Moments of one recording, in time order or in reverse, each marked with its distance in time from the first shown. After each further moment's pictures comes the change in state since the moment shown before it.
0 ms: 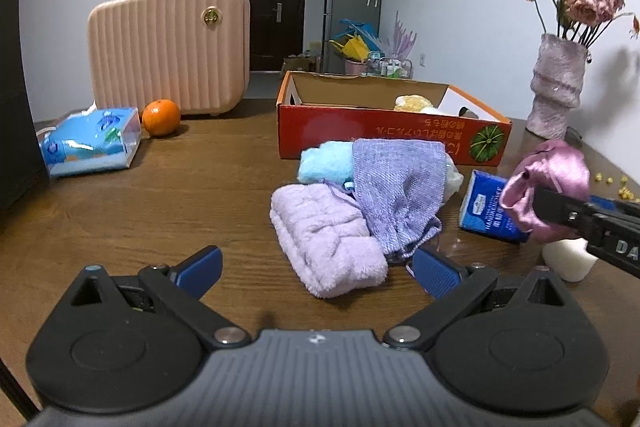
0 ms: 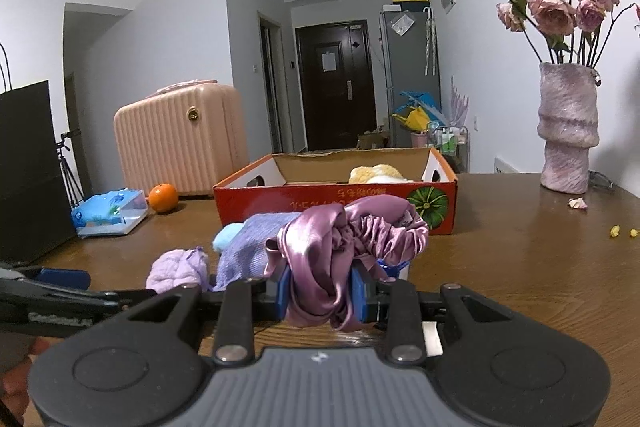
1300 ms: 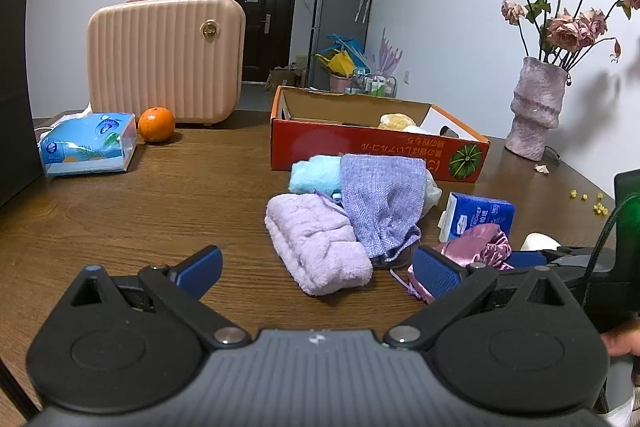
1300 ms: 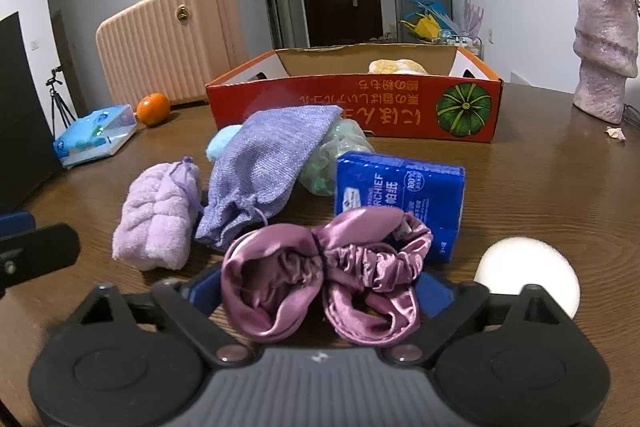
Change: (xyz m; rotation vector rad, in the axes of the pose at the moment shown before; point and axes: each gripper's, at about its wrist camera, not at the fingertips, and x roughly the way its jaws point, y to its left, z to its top) left arm -0.023 0.009 -0.001 -0.025 -0.044 -0.059; right arm 0.066 0.014 -0.018 0.011 0.311 0.025
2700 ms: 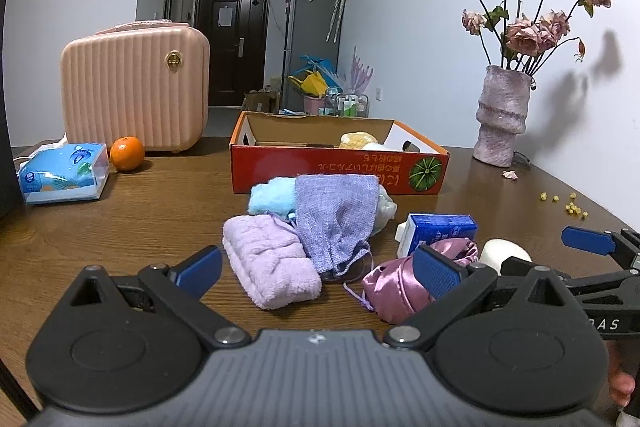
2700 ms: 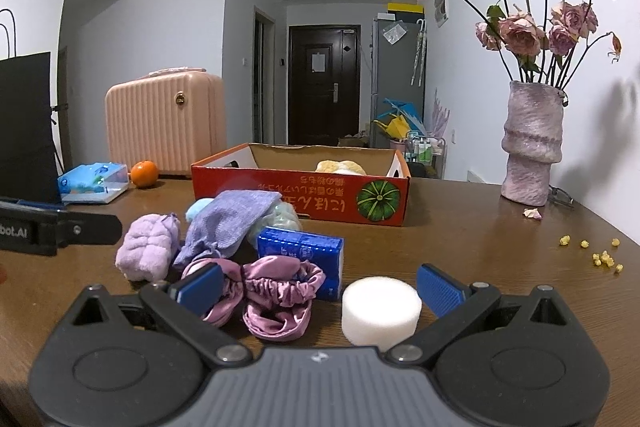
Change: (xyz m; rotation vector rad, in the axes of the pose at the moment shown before) left arm -0.016 -0.029 -0.003 0.055 -0.071 -0.065; right arm -0.104 -0.029 -0.036 -0.092 -0.308 -0.110
